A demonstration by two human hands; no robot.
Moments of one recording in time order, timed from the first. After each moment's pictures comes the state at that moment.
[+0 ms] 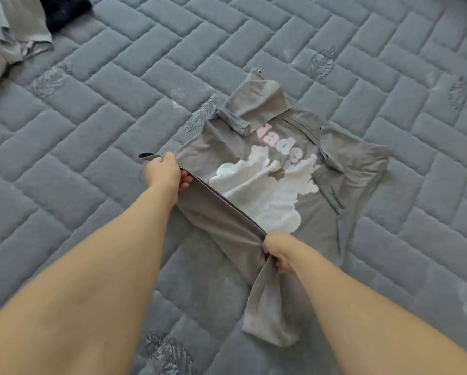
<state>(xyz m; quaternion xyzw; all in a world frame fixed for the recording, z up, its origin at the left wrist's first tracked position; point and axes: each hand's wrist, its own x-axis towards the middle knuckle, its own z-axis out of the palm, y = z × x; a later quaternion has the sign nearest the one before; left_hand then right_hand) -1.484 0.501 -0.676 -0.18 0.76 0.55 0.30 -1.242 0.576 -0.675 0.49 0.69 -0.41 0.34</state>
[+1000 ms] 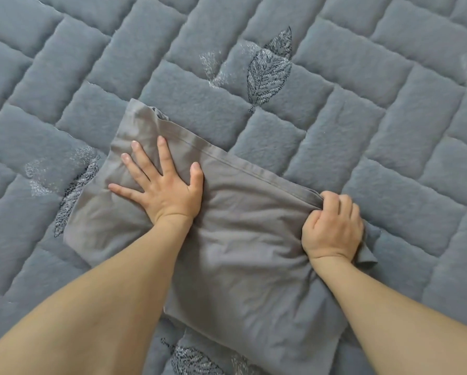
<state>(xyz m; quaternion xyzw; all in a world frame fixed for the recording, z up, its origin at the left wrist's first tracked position) -1.472 0.808 -0.788 0.18 0.98 0.02 0.08 -1.232 0.922 -0.775 0.56 0.82 -0.06 -0.08</state>
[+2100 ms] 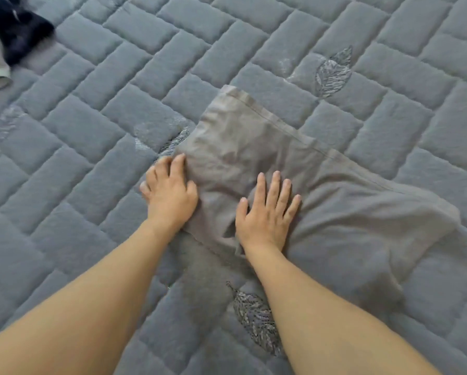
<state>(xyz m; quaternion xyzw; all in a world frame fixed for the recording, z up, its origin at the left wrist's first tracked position) -1.498 0.641 -0.726 0.22 0.96 0.14 0.11 -1.350 0.735 -0.758 0.47 0.86 -0.18 0.03</state>
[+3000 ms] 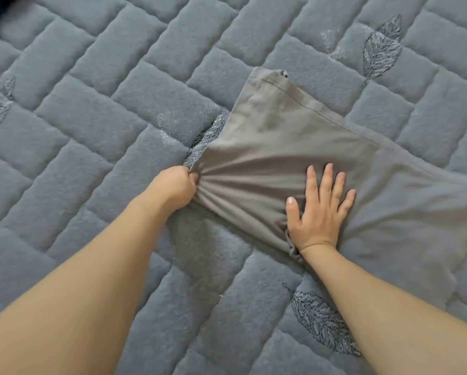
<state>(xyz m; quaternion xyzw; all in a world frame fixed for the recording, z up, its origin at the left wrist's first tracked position) -1.614 0.603 -0.751 0.31 0.89 0.02 0.34 -1.355 0.731 -0.798 0.49 0.87 -0.08 -0.05</state>
